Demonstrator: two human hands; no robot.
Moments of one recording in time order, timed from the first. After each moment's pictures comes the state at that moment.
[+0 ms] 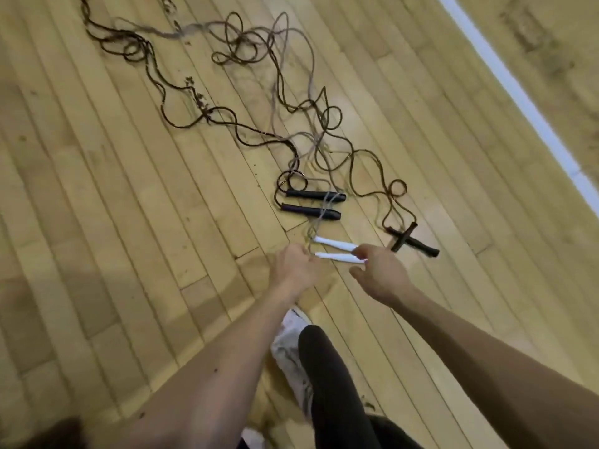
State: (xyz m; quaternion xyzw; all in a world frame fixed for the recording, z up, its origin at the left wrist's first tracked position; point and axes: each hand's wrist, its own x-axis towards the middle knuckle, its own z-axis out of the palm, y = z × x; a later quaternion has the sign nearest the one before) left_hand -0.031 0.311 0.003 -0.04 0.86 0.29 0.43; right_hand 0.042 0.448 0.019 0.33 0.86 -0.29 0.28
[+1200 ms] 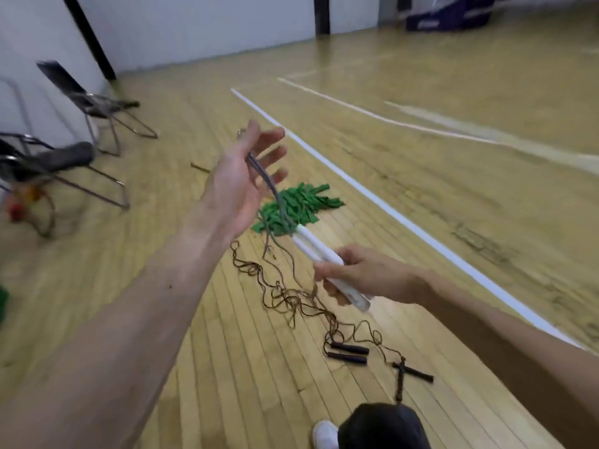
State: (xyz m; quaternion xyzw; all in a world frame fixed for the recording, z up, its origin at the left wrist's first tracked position) left_hand -0.076 0.232 0.577 0.18 0.56 0.80 0.12; right_hand 0.039 0.400 0.486 -0.05 0.81 -0.57 0.16
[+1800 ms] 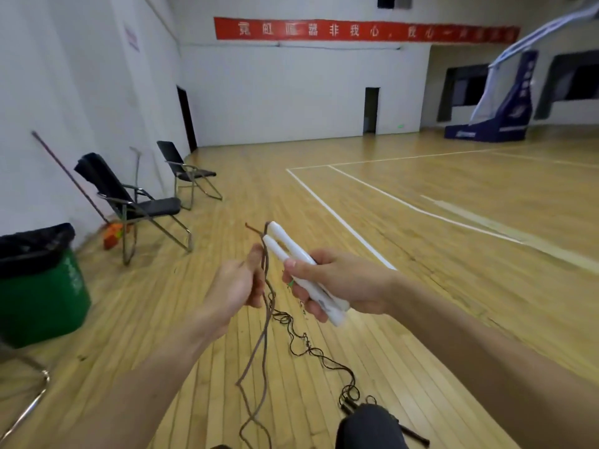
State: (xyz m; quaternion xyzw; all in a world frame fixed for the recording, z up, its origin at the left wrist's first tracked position) left_hand 0.146 0.082 0.647 0.07 0.78 0.62 -0.03; right_hand 0.197 0.265 0.688 -0.16 0.77 -0.60 0.17
